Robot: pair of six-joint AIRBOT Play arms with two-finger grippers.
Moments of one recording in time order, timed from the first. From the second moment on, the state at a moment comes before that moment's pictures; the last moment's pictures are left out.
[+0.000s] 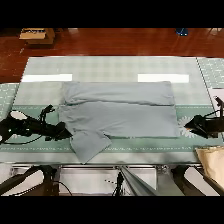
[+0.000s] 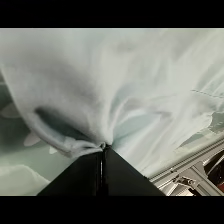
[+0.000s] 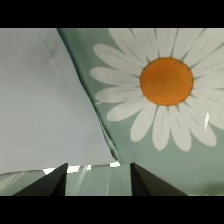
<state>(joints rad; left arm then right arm) 0.24 -1.19 0.45 0.86 -1.20 -1.19 -0.66 -1.05 0.64 -1.17 1.31 1.28</state>
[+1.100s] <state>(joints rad) 0.24 -1.17 0.48 0.75 -1.14 -1.16 -0.52 -1.09 0.49 -0.97 1.14 1.20</state>
